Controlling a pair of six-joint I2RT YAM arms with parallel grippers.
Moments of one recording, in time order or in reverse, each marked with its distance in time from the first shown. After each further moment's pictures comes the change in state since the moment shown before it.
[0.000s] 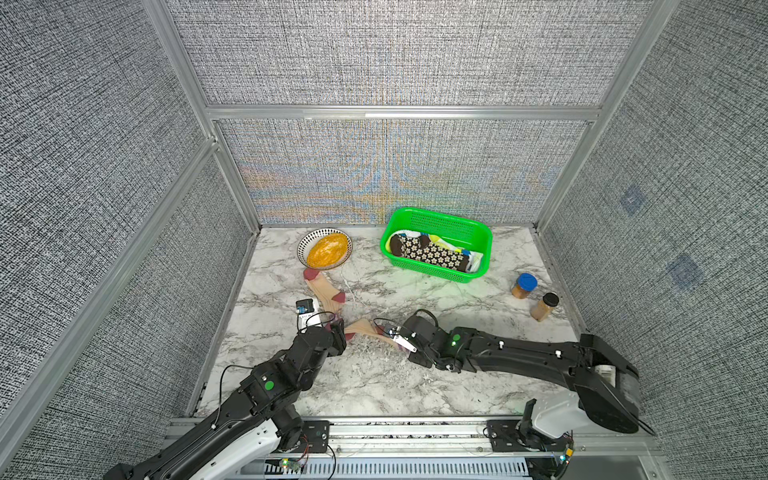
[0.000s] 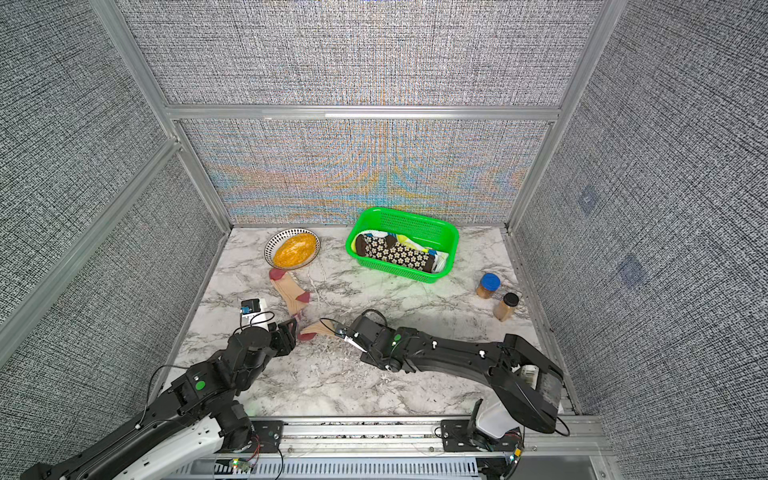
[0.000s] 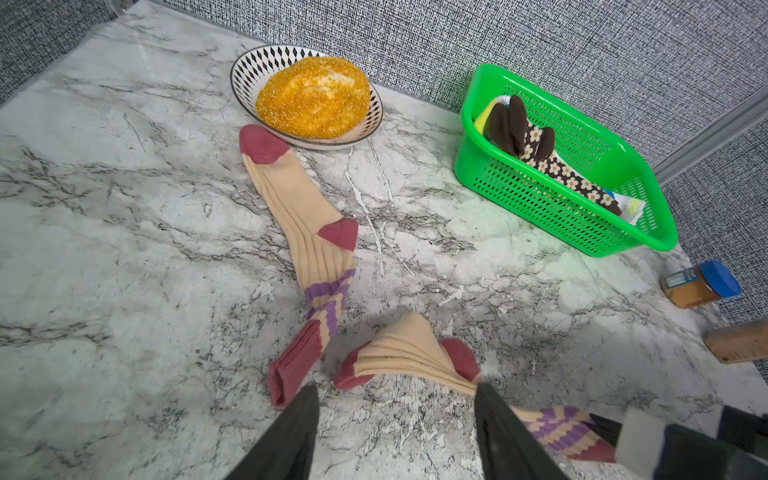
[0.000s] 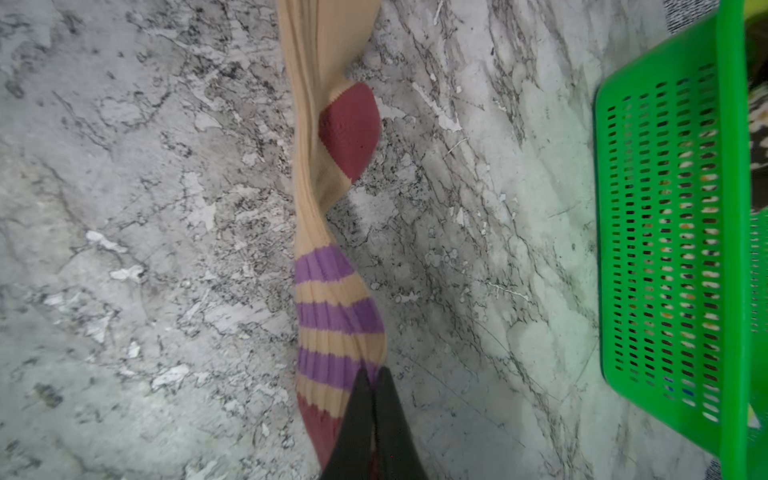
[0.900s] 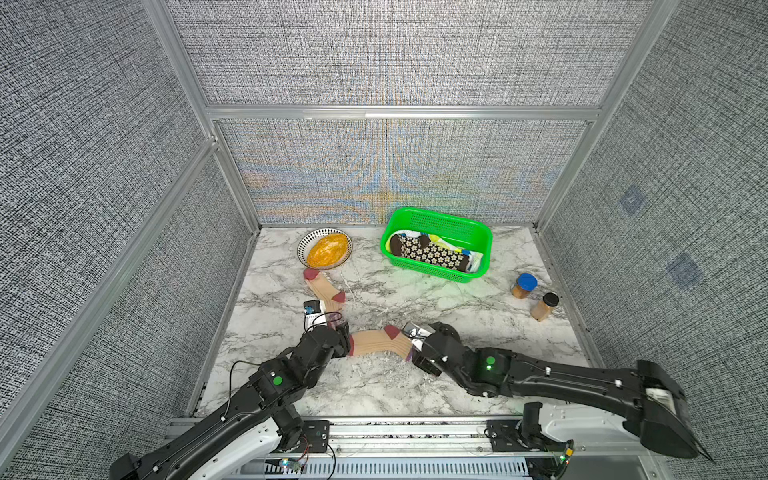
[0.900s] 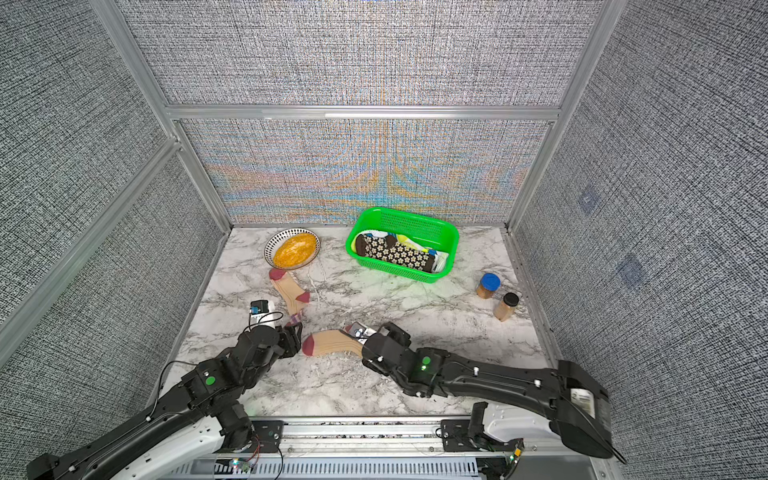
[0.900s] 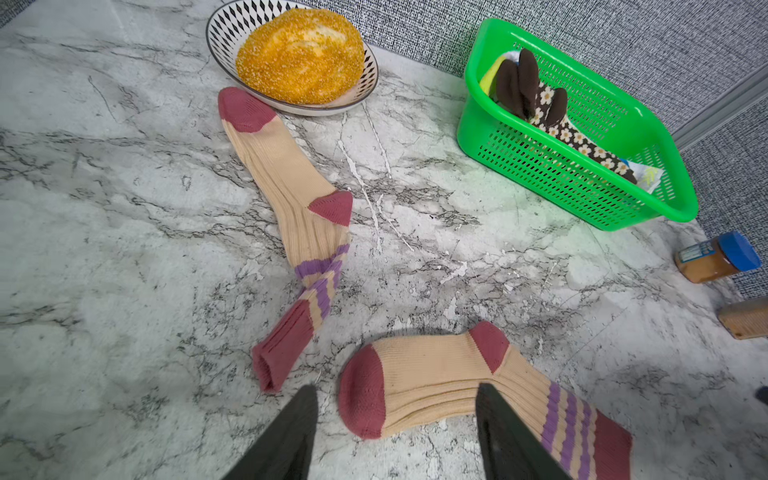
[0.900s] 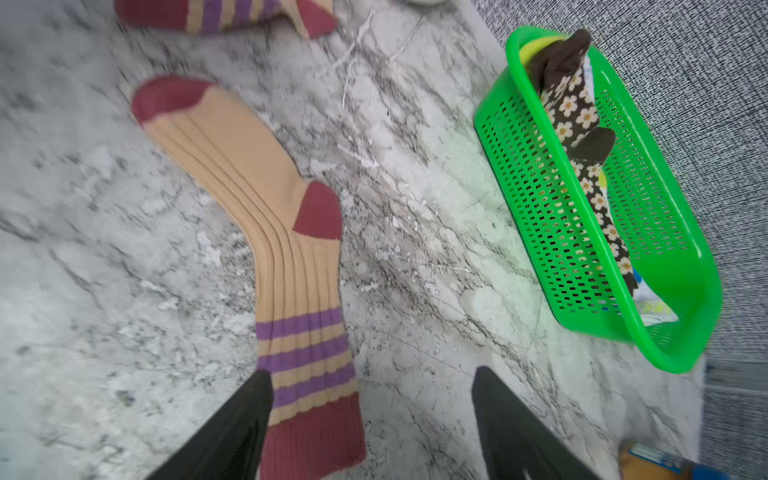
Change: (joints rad) left arm 0.006 0.089 0.008 0.002 0.047 -0.007; right arm 0.091 -0.338 -0.166 0.089 0.119 0.228
